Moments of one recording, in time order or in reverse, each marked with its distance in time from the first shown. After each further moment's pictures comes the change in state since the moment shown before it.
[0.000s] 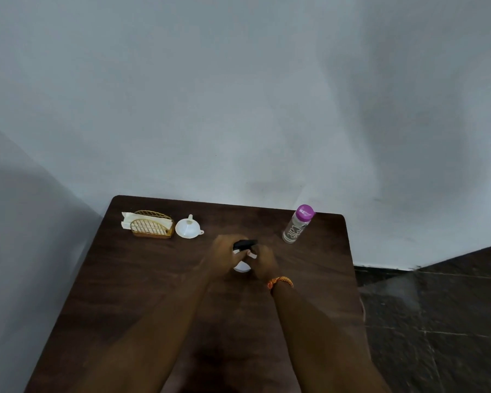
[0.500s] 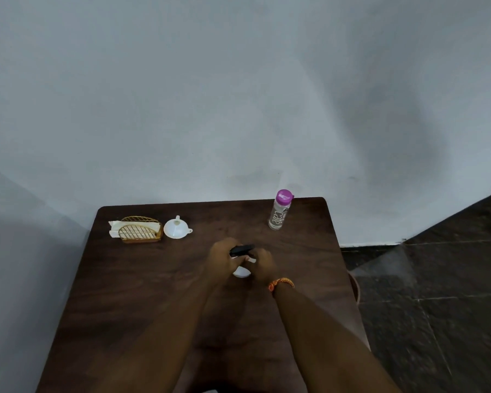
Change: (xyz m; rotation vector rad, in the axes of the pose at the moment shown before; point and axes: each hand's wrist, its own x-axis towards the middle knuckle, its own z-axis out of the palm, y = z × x) left_hand -0.030 0.026 0.030 -0.030 -0.017 -0.127; right_hand -0.055 0.020 -0.009 0.030 -0.003 0.068
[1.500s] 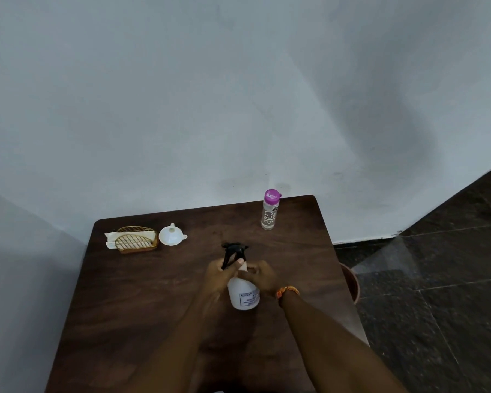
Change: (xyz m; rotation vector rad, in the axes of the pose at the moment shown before) left_hand -0.047 0.023 0.023 -0.690 -0.030 -0.494; right_hand -0.040 0.019 -0.005 0.250 -0.118 -0.001
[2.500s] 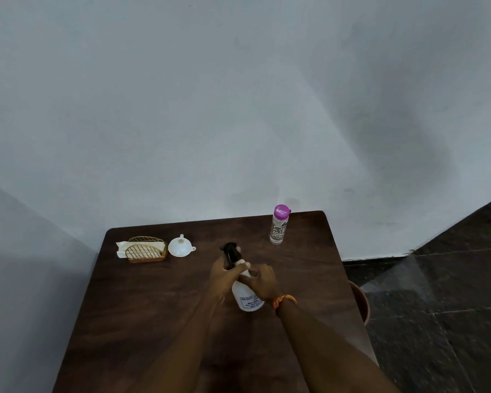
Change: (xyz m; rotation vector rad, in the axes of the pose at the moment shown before) left_hand 0.022 0.034 -0.007 0.027 0.181 -0.017; right_hand 0.022 -0.031 0.005 -0.143 0.157 -0.104
